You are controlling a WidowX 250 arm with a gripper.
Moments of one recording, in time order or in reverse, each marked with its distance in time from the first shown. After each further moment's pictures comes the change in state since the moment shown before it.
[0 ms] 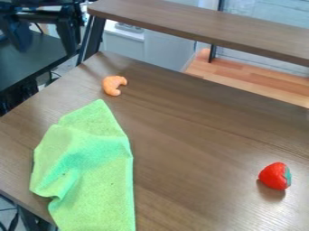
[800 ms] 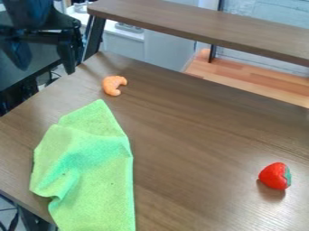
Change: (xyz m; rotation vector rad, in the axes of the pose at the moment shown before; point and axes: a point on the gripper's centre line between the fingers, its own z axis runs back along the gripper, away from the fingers) arm -0.007 0.008 -0.021 0.039 -0.040 0.036
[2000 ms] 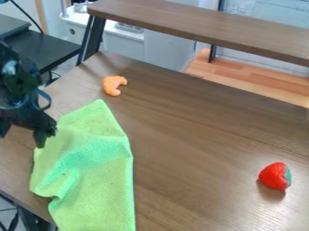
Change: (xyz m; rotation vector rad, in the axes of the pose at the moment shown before) arm -0.050 0.056 -0.117 0.213 0.005 -0.157
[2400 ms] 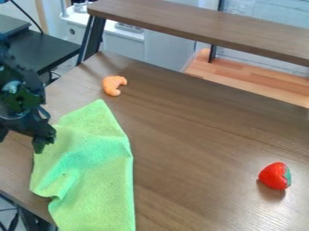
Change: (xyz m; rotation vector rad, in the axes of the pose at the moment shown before) arm -0.003 0.002 -0.011 0.058 -0.021 -0.001
